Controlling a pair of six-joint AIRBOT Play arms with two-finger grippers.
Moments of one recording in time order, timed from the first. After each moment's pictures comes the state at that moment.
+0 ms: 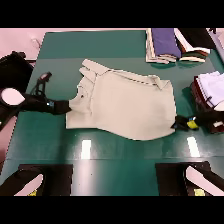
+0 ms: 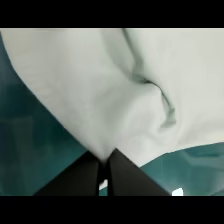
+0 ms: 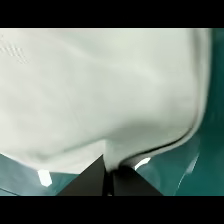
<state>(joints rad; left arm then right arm) -0.11 -0.92 0.90 1.10 -1.08 -1.53 -0.32 -1.03 0.70 -1.11 1.31 1.30</state>
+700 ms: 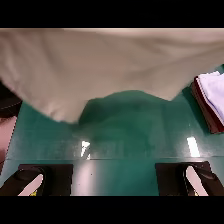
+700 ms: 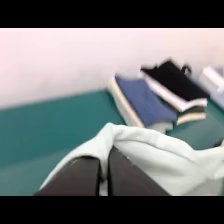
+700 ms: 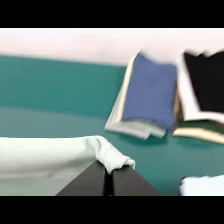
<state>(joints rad) -0.11 -0.83 2.01 1.18 -1.17 -1.53 -0.41 -0.72 1.77 -1.09 1.35 1.36</state>
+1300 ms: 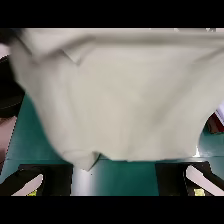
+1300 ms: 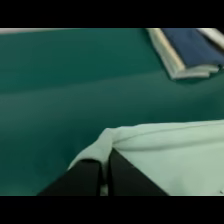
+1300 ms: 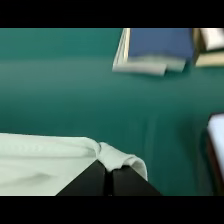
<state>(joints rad) -0.11 -1.00 1.67 1.29 -1.18 -1.53 -0.43 -1.06 1.82 -1.07 1.57 1.43</state>
